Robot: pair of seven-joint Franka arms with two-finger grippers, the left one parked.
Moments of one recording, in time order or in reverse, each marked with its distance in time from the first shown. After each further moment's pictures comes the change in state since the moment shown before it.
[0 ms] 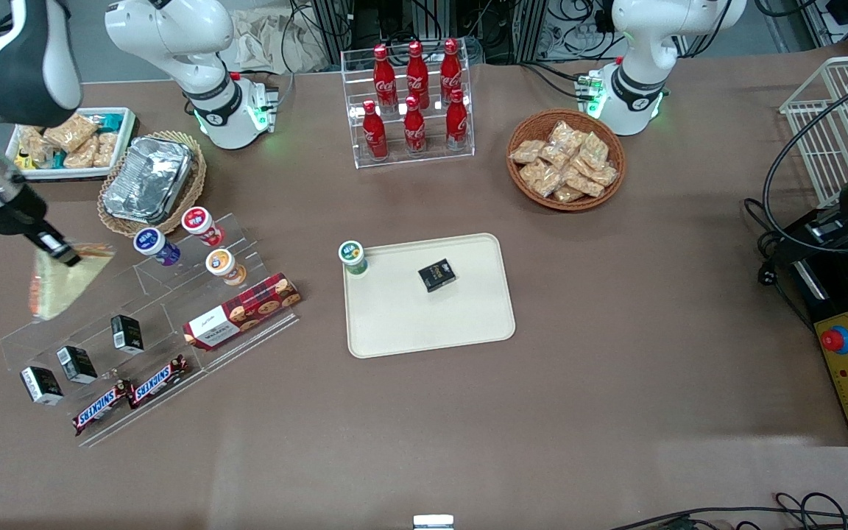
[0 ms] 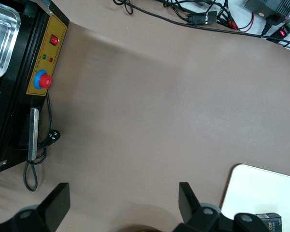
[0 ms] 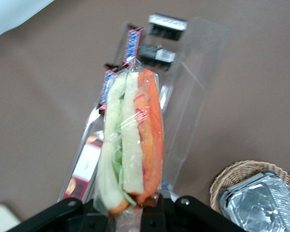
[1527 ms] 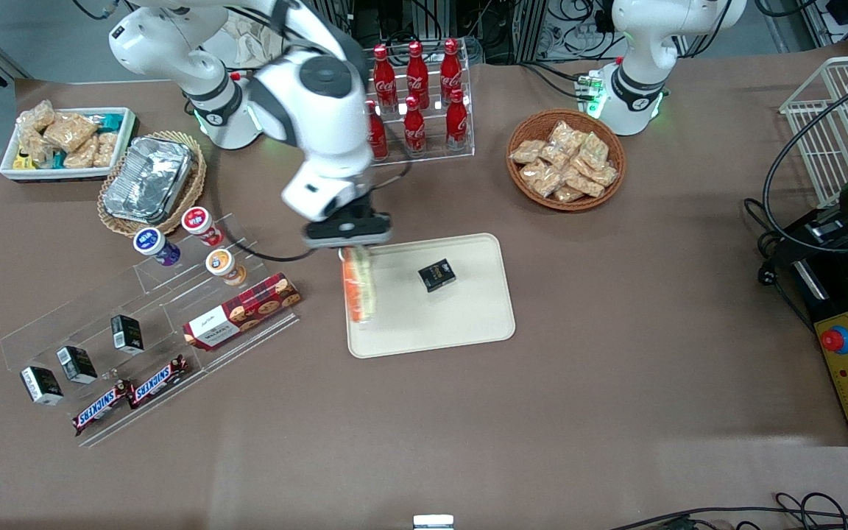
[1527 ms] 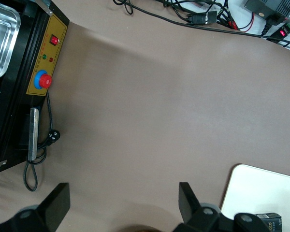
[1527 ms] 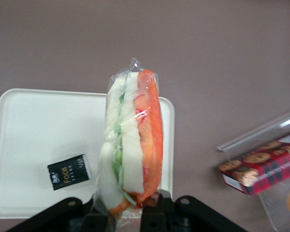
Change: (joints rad) arm 0.777 0.439 0.002 0.251 -0.128 0.206 0.063
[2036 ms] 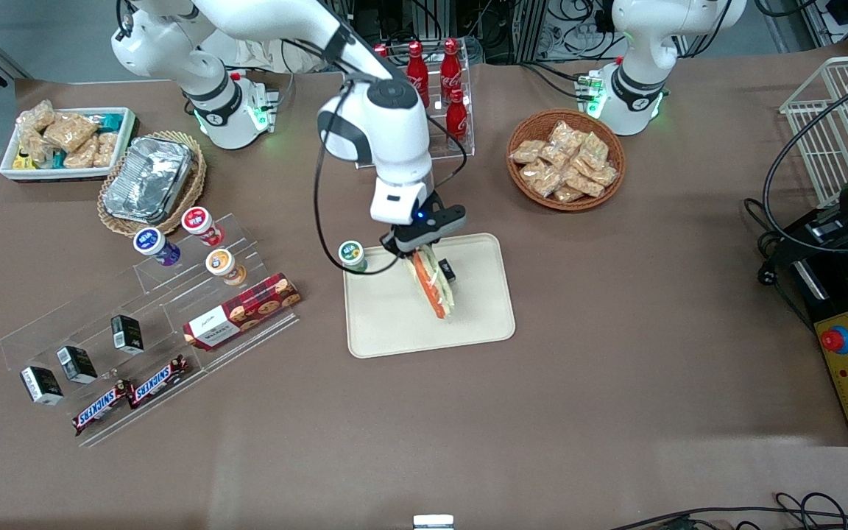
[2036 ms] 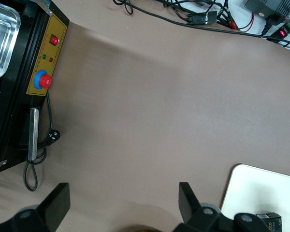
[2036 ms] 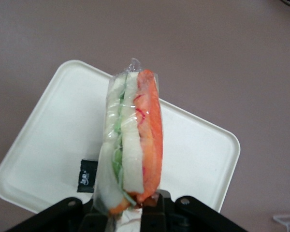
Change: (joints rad) arm 0.070 0.174 -0.006 0.021 -0.008 0.239 -0.293
